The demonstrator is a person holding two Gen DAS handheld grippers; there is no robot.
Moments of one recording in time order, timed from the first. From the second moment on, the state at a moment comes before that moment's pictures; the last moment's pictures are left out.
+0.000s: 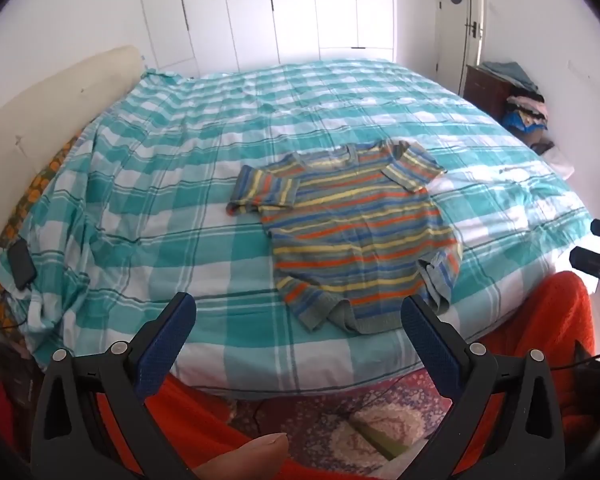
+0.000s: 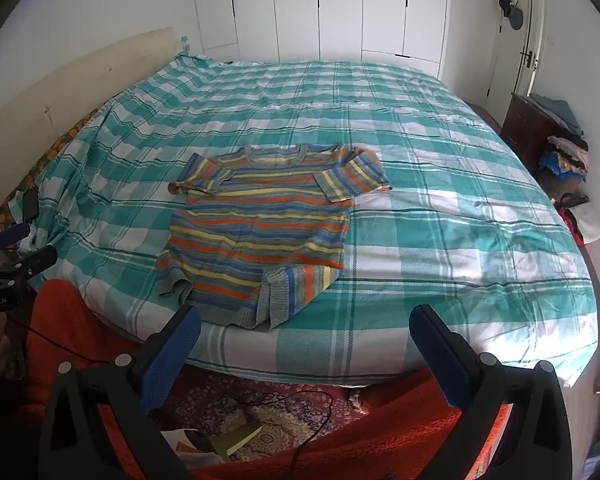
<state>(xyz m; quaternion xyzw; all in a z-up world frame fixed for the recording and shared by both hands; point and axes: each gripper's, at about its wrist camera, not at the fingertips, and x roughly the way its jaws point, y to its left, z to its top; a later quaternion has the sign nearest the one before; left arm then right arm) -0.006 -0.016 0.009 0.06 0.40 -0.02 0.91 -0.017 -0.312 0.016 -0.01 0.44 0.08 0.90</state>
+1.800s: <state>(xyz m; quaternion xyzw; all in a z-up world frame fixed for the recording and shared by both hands) -0.097 -0.039 0.048 0.08 0.33 -0.06 0.94 -0.099 -0.284 0.053 -0.01 0.38 0.12 0.92</state>
